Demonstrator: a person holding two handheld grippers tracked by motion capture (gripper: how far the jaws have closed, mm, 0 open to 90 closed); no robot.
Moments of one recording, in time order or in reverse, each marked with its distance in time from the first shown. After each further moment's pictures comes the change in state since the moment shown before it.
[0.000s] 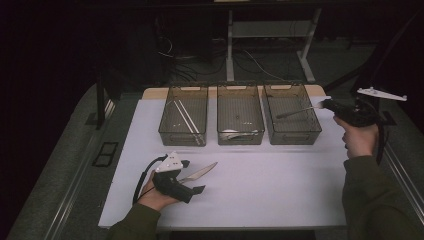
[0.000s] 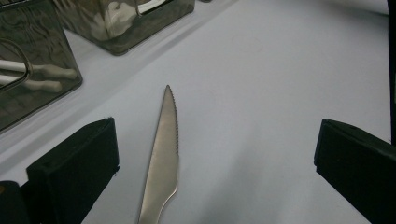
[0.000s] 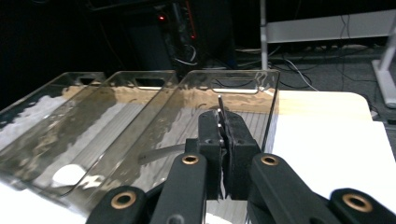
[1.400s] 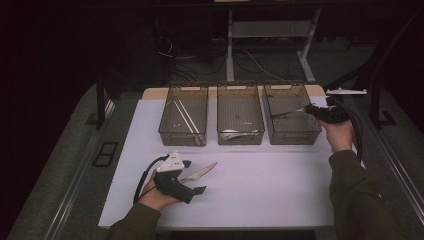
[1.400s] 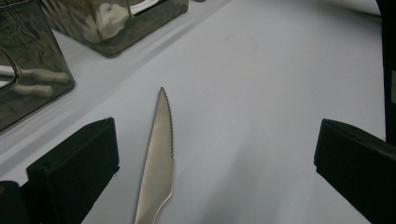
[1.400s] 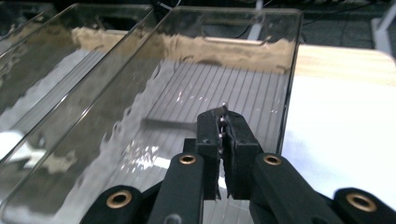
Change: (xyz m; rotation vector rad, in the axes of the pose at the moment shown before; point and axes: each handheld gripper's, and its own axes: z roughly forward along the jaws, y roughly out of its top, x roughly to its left) left arm -0.001 0.002 0.002 0.004 -0.018 0.009; right arm 0.002 -0.014 0.065 0.220 -0.058 -0.055
